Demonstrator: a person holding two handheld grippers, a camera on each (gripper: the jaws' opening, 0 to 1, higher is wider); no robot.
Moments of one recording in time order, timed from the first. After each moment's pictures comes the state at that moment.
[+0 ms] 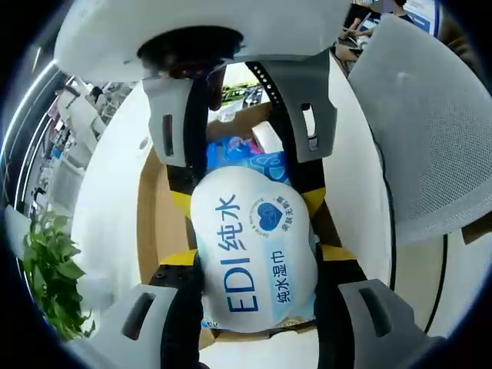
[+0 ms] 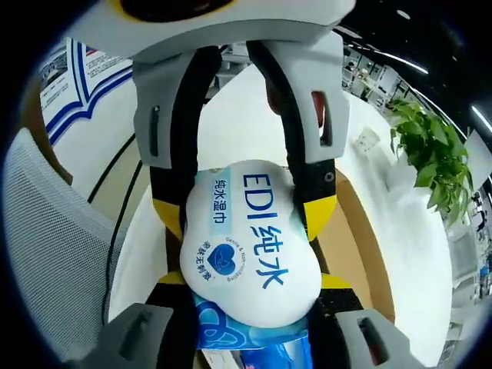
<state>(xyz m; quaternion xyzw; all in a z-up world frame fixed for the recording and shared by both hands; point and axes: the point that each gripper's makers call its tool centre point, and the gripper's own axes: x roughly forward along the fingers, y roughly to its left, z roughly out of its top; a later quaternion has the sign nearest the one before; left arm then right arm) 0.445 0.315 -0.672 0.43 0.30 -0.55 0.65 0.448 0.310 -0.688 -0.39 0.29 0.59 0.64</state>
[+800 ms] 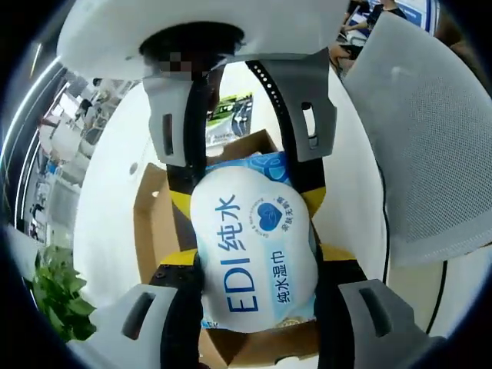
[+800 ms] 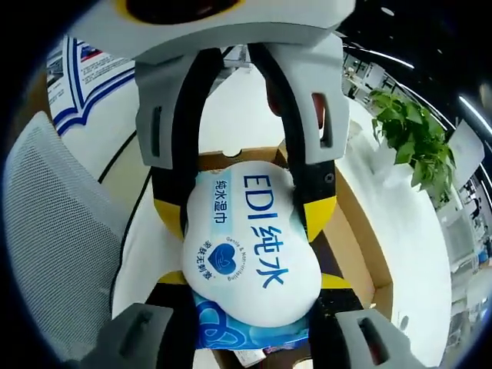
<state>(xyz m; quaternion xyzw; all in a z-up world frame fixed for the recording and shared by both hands) 0.441 0.259 -0.668 0.45 0.29 -0.57 0.62 0.443 0.252 -0.680 -0.37 0.29 0.58 0.67</state>
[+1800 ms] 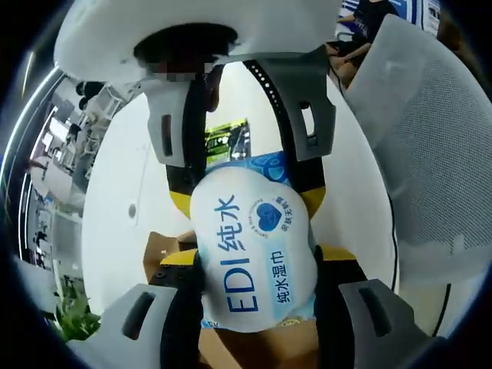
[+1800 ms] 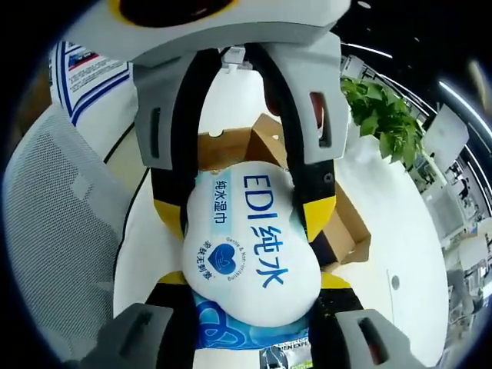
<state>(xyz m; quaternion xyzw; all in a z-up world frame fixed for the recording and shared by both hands) 0.444 0.178 -0.652 0.48 0.26 -0.60 0.59 0.447 0.173 -0.667 -0.36 0.30 0.54 0.70</state>
